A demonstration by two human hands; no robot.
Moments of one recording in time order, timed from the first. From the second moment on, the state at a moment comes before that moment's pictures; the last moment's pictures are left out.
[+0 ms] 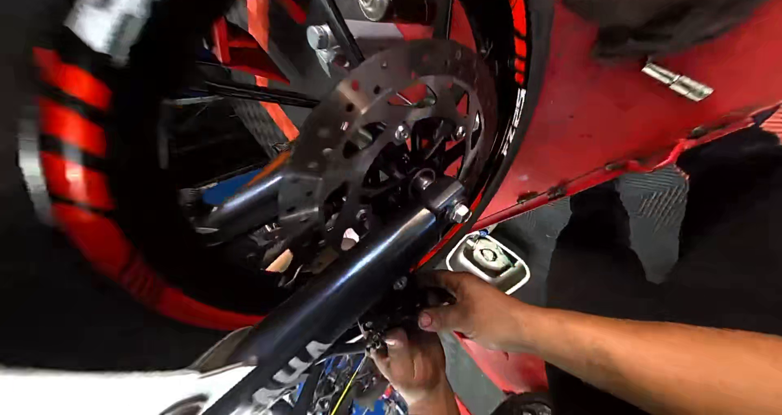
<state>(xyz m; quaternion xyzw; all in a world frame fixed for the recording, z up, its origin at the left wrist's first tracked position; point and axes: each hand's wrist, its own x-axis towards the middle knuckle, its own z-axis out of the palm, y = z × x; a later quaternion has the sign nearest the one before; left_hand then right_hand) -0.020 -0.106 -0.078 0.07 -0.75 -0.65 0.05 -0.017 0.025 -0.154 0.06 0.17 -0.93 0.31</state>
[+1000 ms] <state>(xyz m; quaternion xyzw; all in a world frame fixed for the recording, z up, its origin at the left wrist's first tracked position) -0.030 -0.084 -0.094 -0.07 -0.79 -0.58 0.16 -0.009 0.002 -0.147 0.12 0.11 -0.96 0.23</state>
